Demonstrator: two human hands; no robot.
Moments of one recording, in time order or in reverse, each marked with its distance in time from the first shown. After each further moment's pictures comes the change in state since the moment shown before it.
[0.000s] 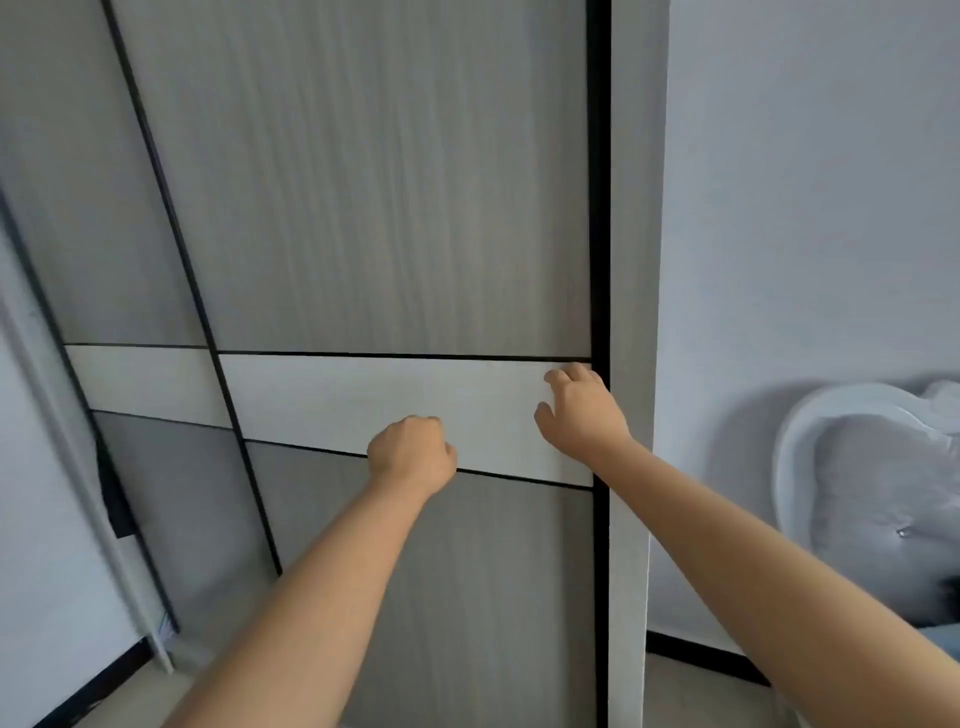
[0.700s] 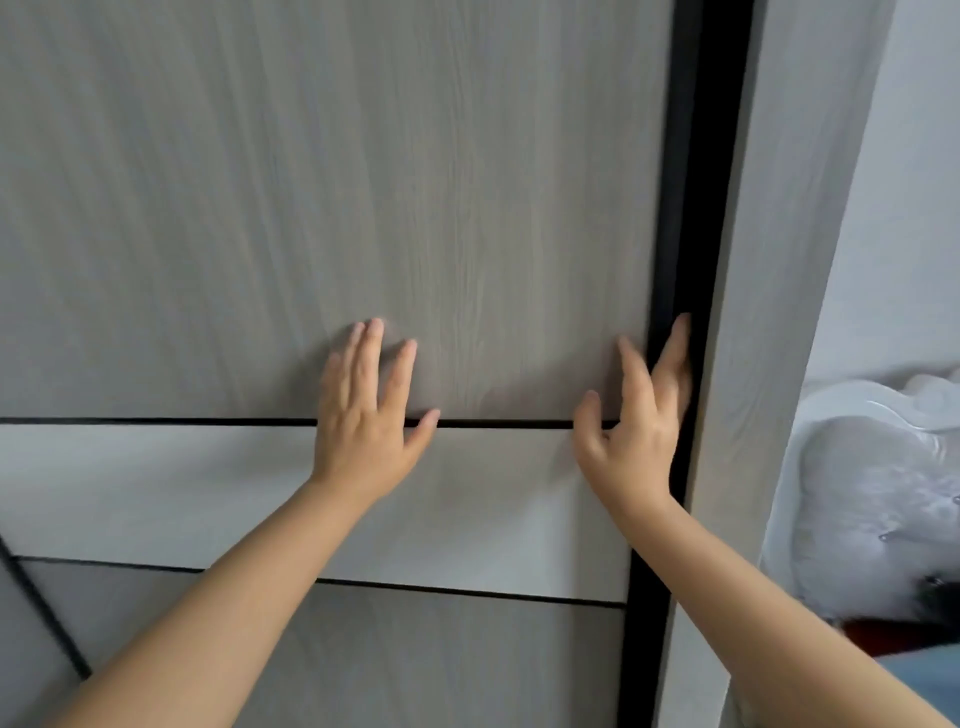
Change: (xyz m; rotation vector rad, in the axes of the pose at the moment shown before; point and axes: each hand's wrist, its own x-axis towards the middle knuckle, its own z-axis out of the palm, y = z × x) left_hand 0.262 -0.012 0.094 -0.164 0.838 0.562; right_hand 0.151 0.060 0.090 0.173 0.970 -0.110
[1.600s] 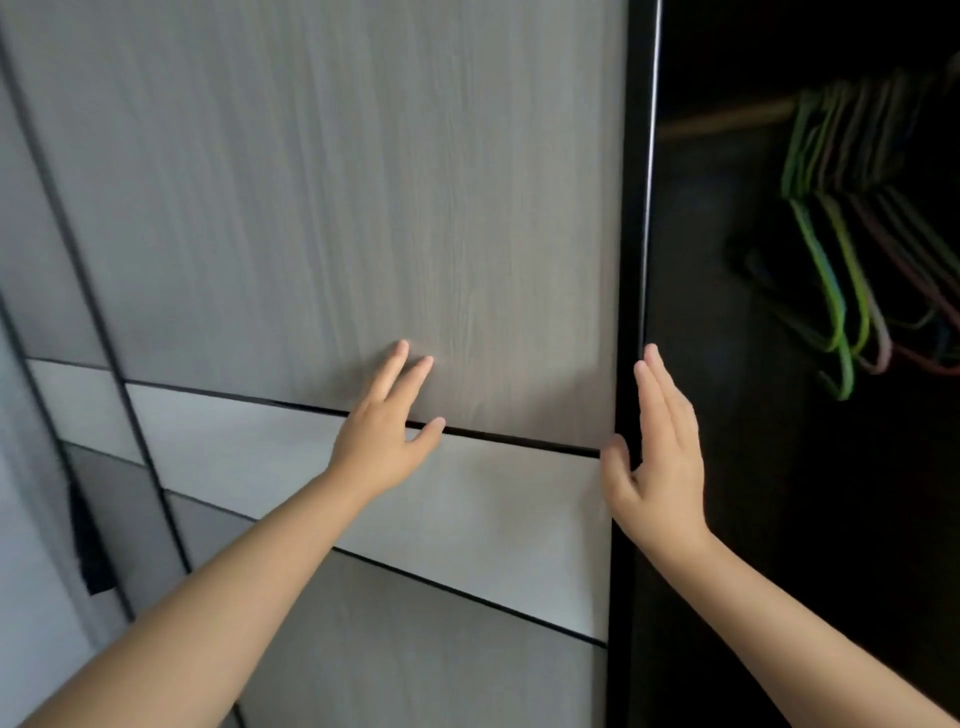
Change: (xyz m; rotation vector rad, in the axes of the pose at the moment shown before) left_hand -0.043 -0.134 -0.038 -0.283 -0.256 -0.442; right_hand -0.034 -0.067 0.107 0.241 -0.242 -0.102
